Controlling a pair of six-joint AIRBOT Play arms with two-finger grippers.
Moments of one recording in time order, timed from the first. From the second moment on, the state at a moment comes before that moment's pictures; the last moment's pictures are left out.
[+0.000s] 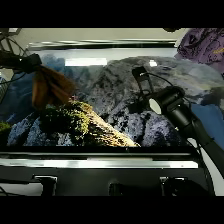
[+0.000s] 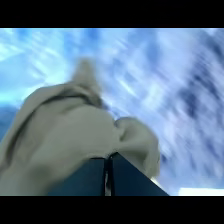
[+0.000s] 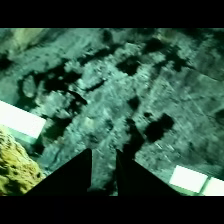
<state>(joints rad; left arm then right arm) 0.04 -1.57 1.88 1.32 -1.22 -1.67 0.53 -1.19 1.24 -1.78 1.14 1.77</state>
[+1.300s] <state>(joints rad) -0.08 -1.49 1.70 1.29 -1.05 -1.73 0.13 -1.33 1.00 -0.94 1.02 1.51</state>
